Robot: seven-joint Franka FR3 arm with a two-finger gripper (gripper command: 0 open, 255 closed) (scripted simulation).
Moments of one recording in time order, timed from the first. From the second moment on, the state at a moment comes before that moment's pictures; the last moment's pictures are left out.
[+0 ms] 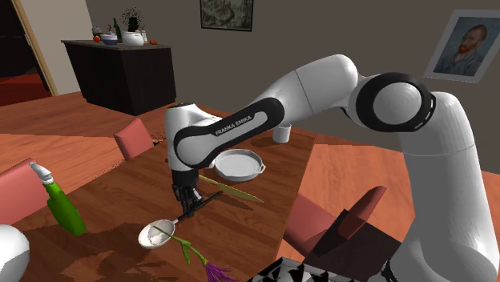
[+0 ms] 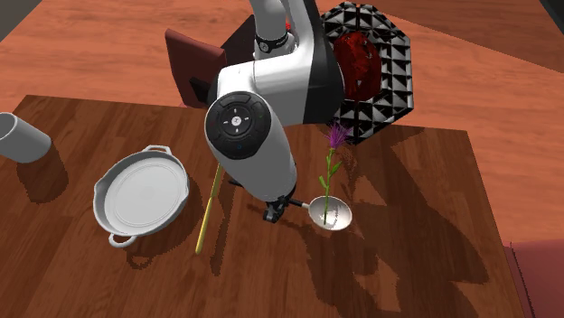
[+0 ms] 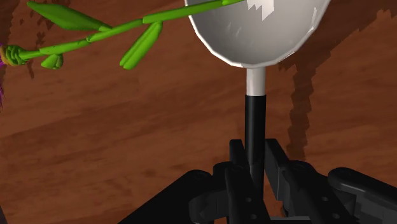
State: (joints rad) arm 0.08 0.54 0.50 -1.66 -0.11 2.07 2.02
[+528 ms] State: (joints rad) arm 0.07 0.50 0.51 -1.62 -0.09 1.99 2.02
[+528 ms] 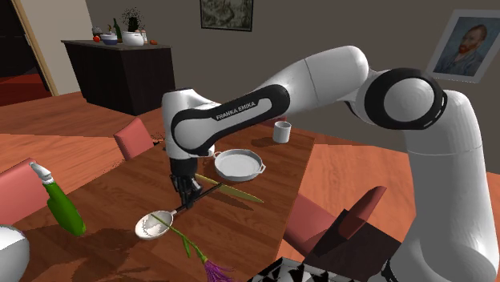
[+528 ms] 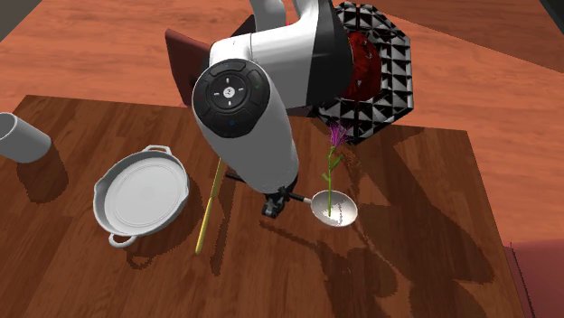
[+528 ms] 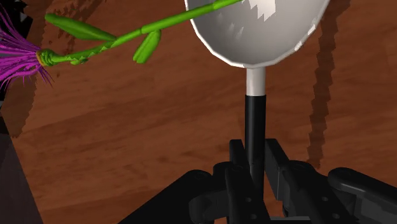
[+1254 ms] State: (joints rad) arm 0.06 0.45 0.53 -1.53 -0.06 1.86 2.02
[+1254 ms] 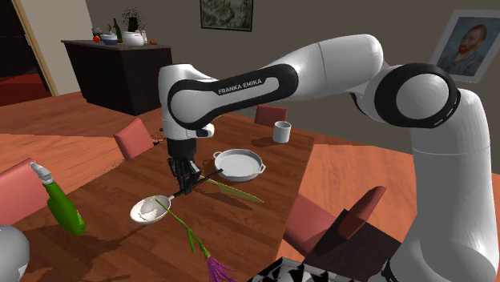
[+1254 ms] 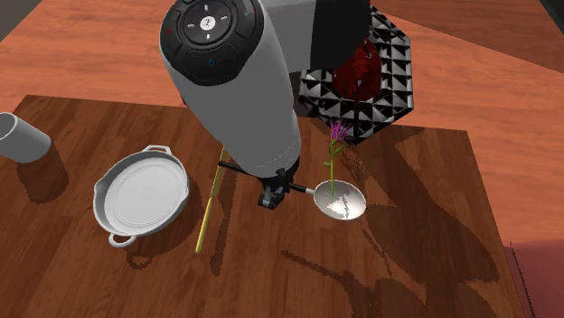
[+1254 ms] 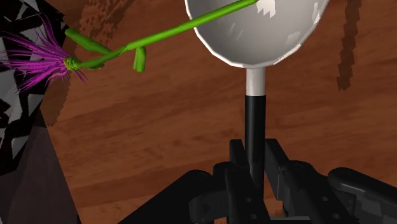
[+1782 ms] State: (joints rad) arm 0.04 0.41 0.53 -1.50 -0.04 1.79 2.00
